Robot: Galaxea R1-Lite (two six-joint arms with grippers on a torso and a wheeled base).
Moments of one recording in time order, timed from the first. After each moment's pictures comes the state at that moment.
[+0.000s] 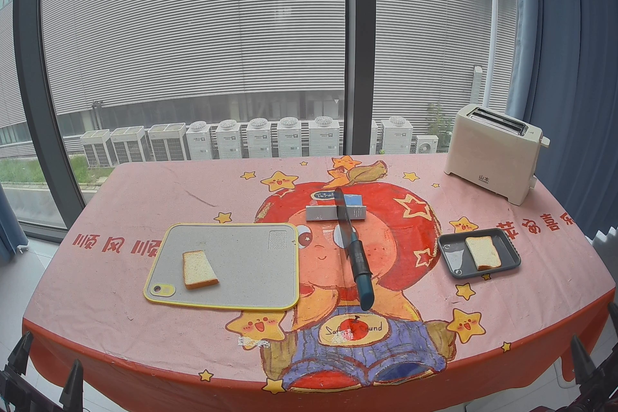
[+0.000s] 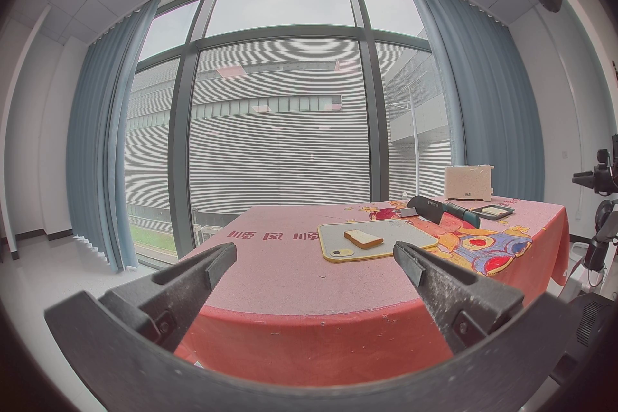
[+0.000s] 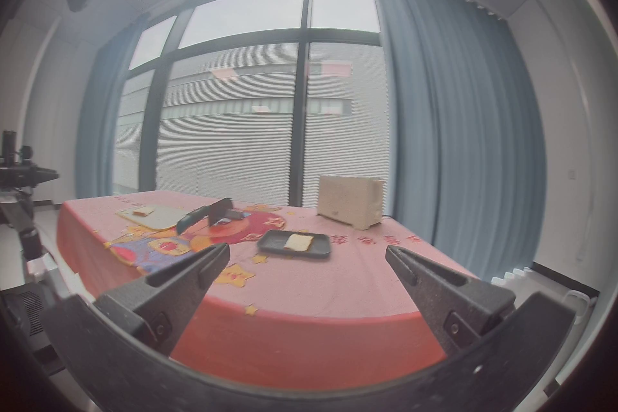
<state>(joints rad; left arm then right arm) 0.00 0.02 -0.02 0.00 -0.02 0.02 0.13 0.09 -0.02 -0.04 -0.03 -0.06</state>
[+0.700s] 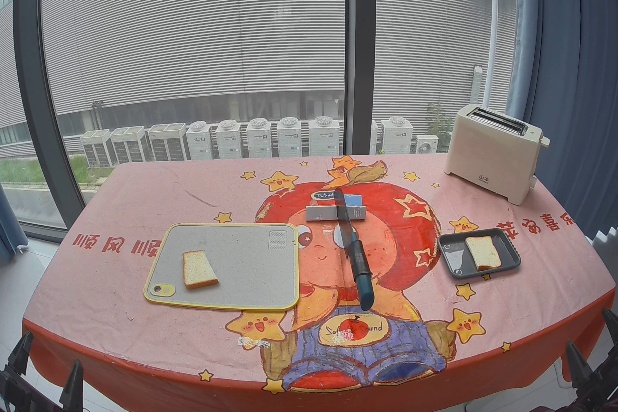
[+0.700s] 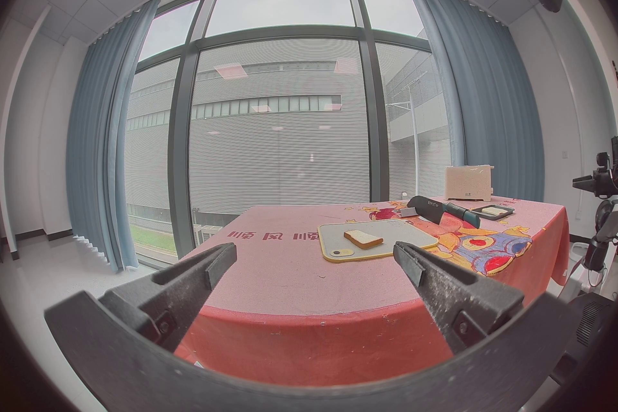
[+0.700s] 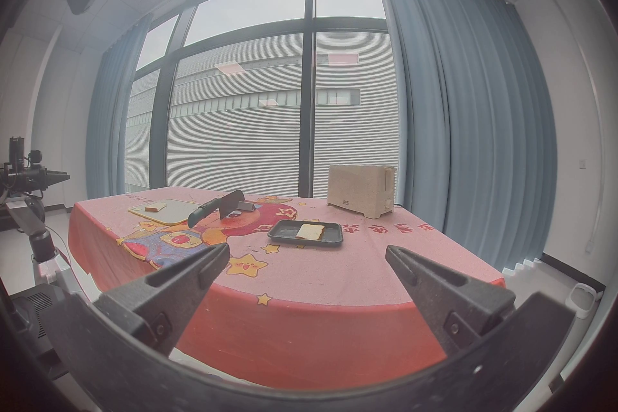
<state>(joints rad) 0.00 0.02 -0.02 0.00 -0.02 0.02 0.13 0.09 -0.02 0.00 0.01 -0.03</state>
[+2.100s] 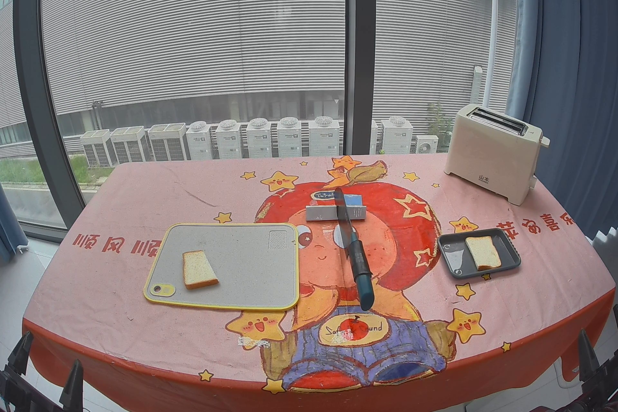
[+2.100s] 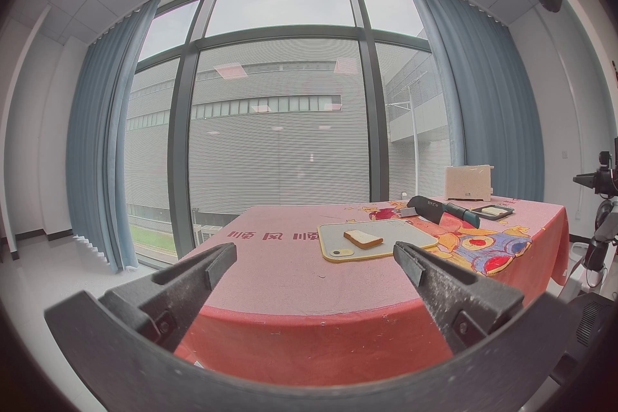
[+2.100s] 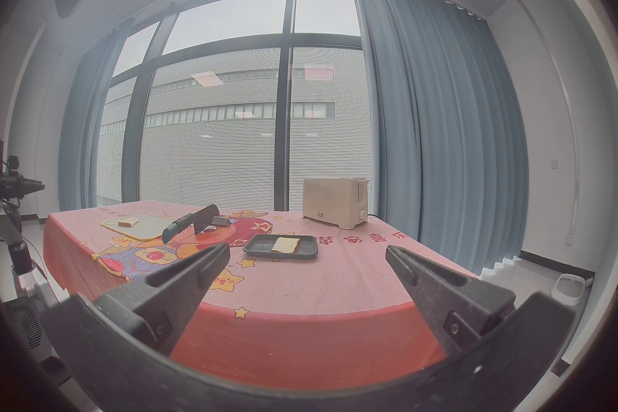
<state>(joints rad) 0.00 0.02 -0.02 0.00 -0.02 0.02 0.00 0.02 -0.02 0.00 0.01 -0.01</state>
